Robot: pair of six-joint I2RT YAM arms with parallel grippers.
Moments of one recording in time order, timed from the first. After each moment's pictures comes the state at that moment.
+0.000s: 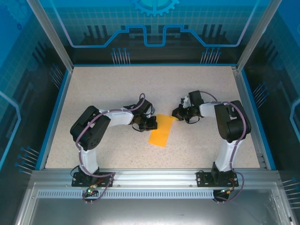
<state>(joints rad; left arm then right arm) -0.60 1.90 1.05 -0.26 0.42 -0.71 0.22 1.91 0.97 -0.13 -0.69 0.67</state>
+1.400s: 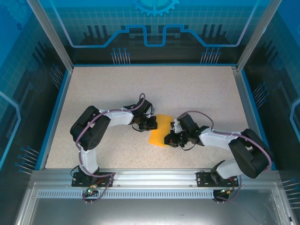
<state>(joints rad) -0.60 1.90 1.05 -0.26 0.42 -0.71 0.62 1.43 0.52 -0.06 -0.60 0.87</state>
